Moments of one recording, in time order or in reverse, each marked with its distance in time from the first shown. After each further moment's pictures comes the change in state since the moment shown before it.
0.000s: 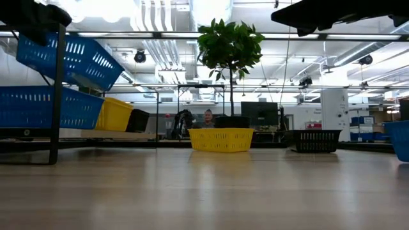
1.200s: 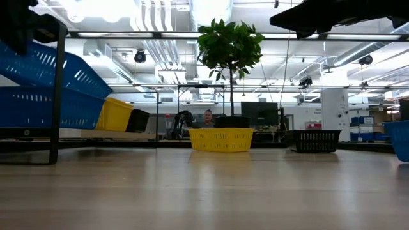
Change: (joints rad) left arm 0.000 0.121 -0.026 0.042 0.166 -0.097; right arm 0.000 0.023 0.001 -0.001 0.003 0.008
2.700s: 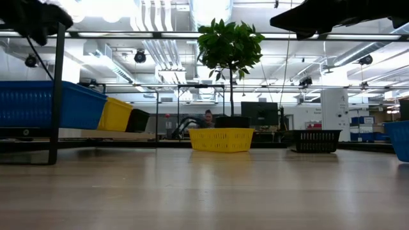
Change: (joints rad) left arm 0.001 0.036 0.054 0.050 -0.019 -0.022; right arm 0.000 0.000 0.000 -0.009 -0.003 0.017
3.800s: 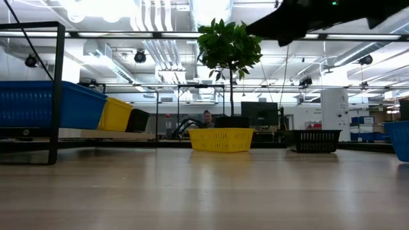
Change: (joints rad) left arm 0.000 0.001 -0.166 0.937 -0.315 0.943; right arm -0.042 0.223 0.109 0.074 0.004 0.065
